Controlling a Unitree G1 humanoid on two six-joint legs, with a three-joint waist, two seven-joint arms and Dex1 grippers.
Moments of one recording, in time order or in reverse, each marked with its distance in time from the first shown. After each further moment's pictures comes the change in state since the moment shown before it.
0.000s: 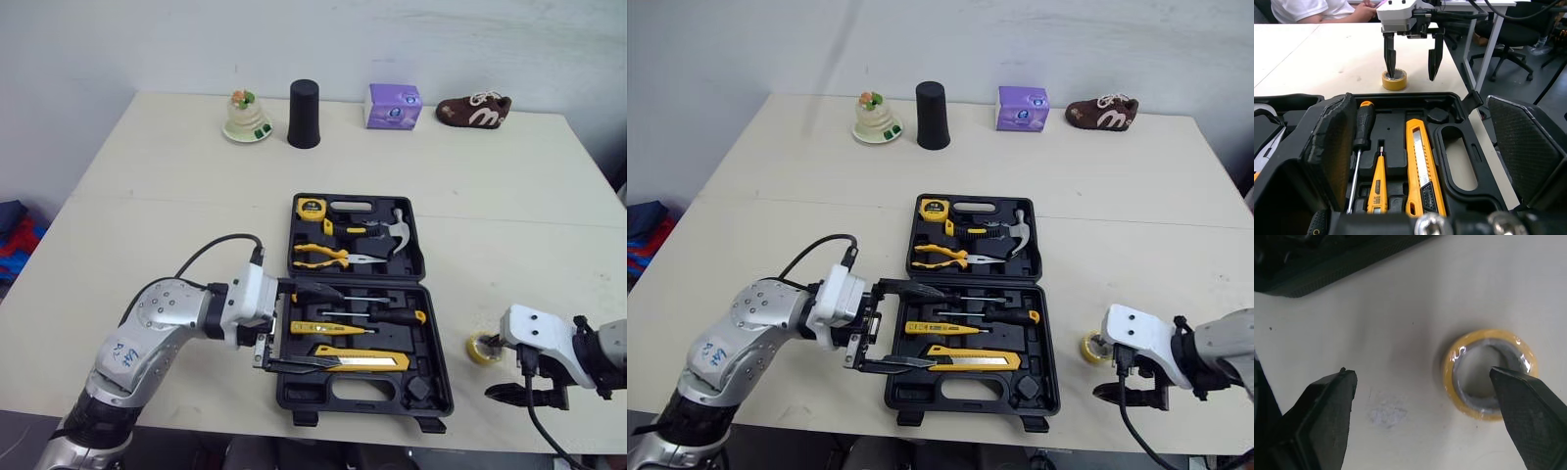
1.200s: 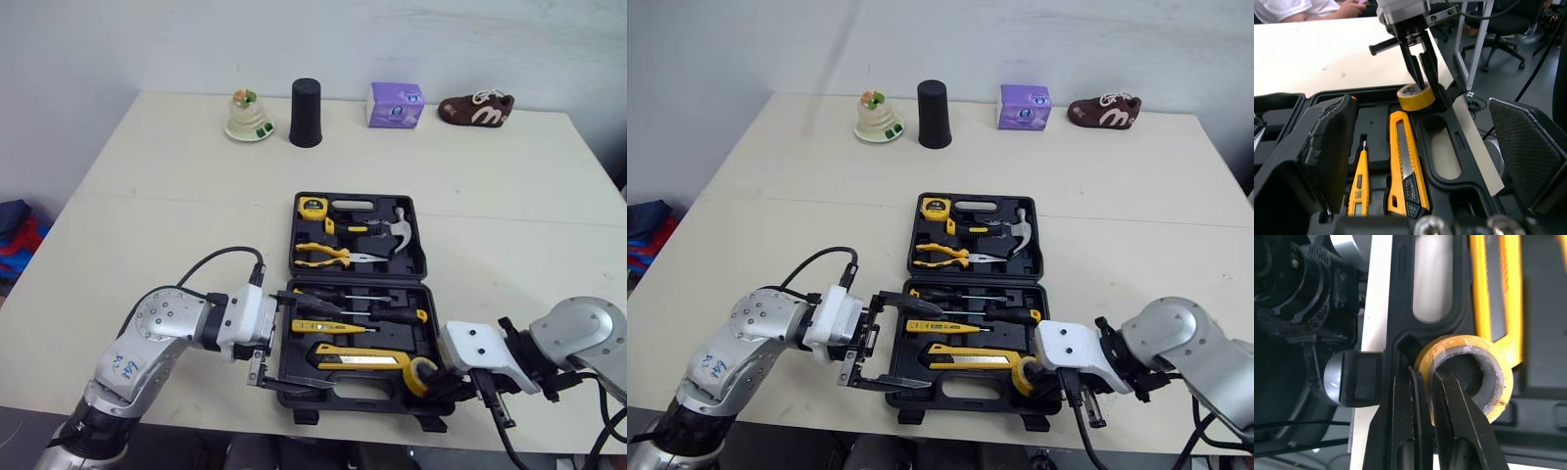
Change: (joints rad) left arm 0.051 0.028 -0.020 -0.002 0.051 -0.101 -0.064; right arm -0.292 0.034 0.291 -0.257 0.128 0.103 0.107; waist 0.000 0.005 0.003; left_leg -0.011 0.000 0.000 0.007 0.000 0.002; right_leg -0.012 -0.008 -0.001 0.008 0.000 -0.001
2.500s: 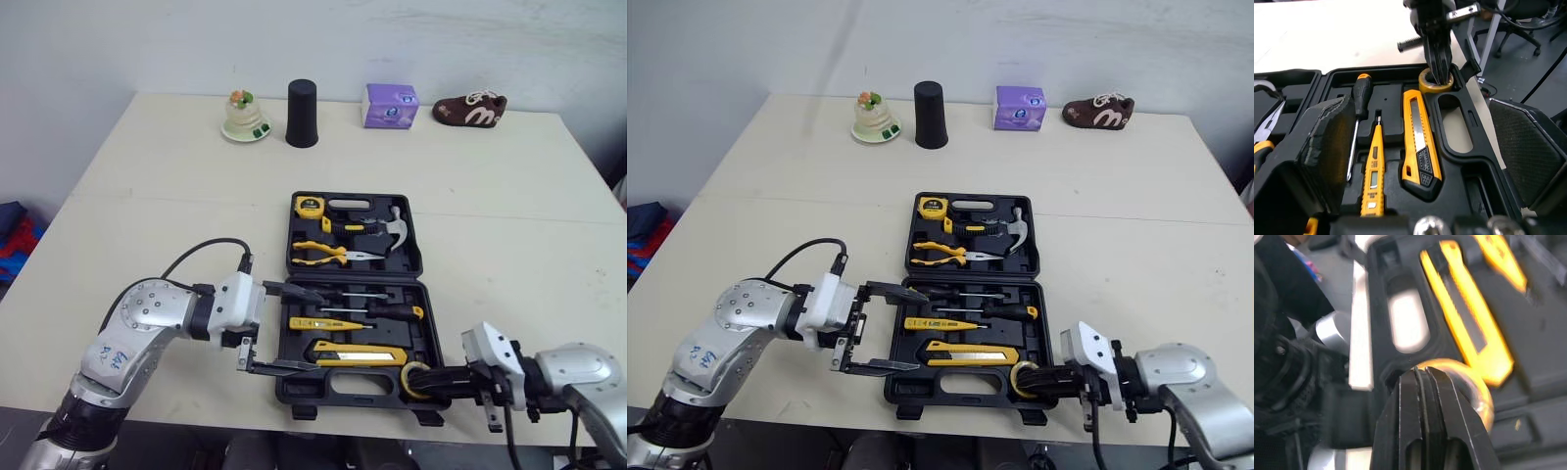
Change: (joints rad) left arm -0.018 0.043 0.065 0.042 0.012 0.035 -0.016; right arm 0.258 0.402 -0.166 0.357 0.008 -0.442 0.066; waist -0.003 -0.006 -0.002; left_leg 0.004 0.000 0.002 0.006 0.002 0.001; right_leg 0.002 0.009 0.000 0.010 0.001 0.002
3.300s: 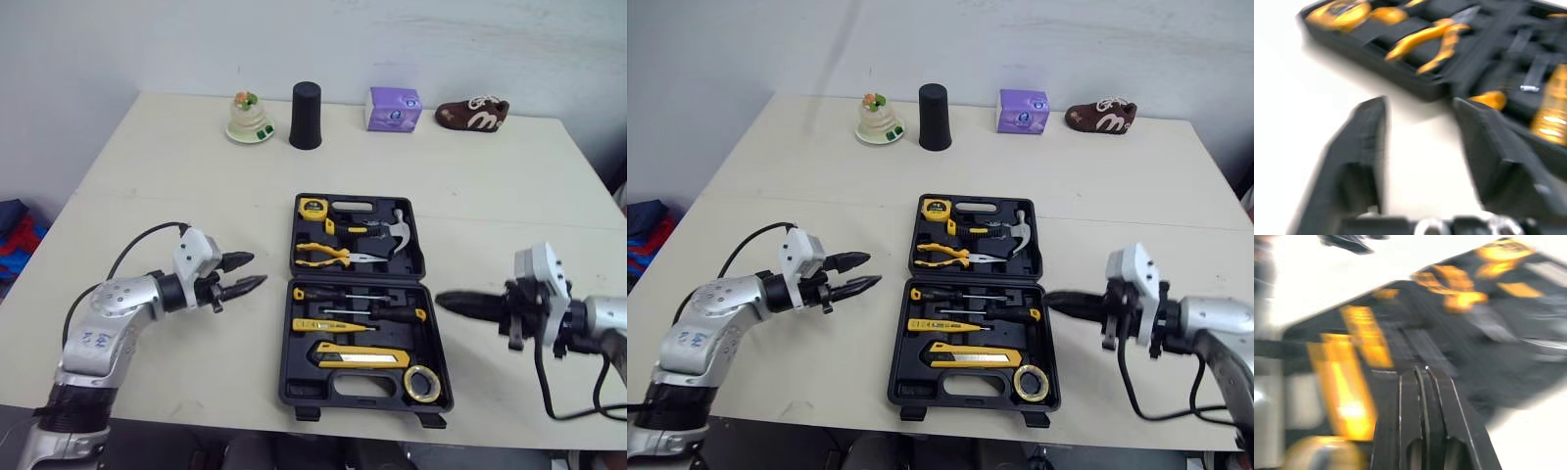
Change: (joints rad) left arm -0.049 -0.084 0.124 0.366 0.146 0.095 0.354; right arm -0.299 -0.083 -0.161 0.237 0.078 0.145 -0.246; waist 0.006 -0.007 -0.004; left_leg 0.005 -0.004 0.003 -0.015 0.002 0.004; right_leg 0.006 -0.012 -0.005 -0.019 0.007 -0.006
